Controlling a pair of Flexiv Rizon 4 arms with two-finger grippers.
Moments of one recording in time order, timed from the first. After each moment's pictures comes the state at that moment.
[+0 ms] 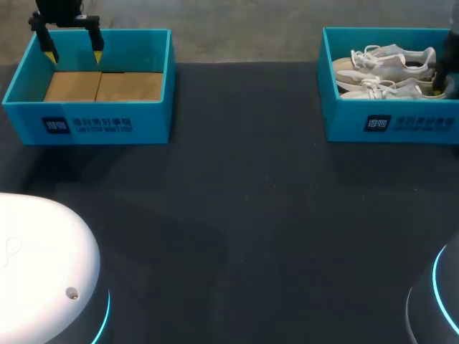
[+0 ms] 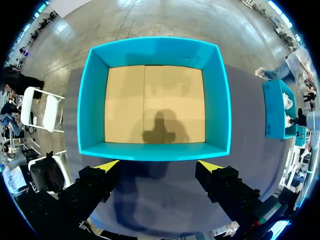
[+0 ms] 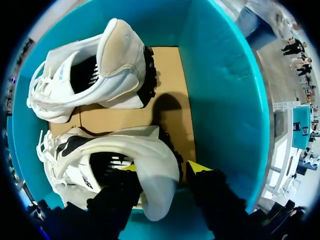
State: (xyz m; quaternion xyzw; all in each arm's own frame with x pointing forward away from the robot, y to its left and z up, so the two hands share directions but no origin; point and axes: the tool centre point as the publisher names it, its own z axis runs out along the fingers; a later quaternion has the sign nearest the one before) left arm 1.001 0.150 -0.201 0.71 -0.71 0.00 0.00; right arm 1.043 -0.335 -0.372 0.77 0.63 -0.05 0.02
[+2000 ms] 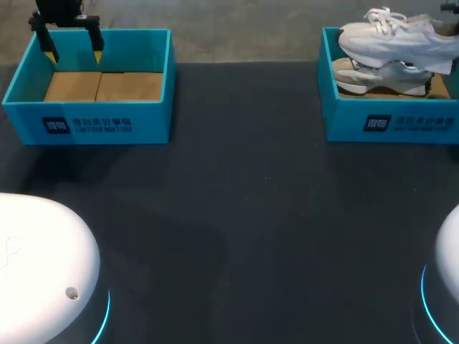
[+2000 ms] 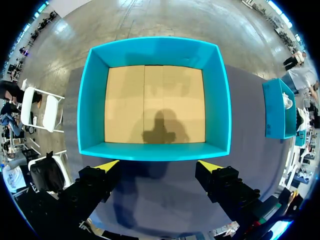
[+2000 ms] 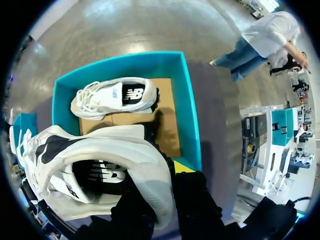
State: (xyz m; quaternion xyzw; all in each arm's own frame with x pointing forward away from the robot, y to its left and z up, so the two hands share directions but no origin) left arm 1.001 0.150 -0.201 0.71 -0.71 0.00 0.00; right arm 1.035 -0.310 -0.197 0.77 0.63 -0.06 0.06
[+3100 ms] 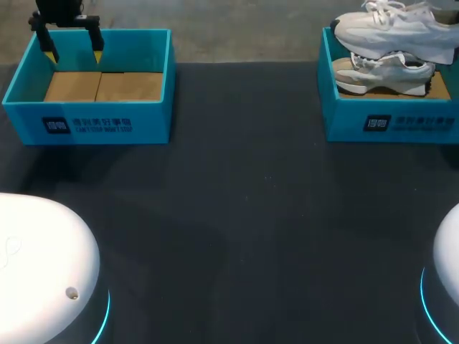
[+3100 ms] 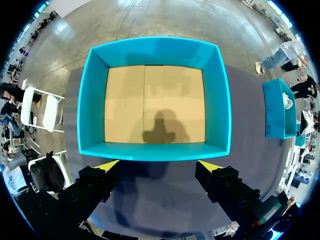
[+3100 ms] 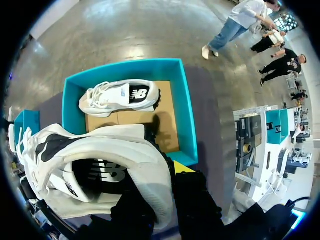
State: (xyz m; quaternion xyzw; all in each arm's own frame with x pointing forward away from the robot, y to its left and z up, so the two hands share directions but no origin) left arm 1.001 0.150 -0.201 0.71 -0.71 0.00 0.00; right arm 1.019 -0.290 -0.165 0.77 0.64 -0.06 0.07
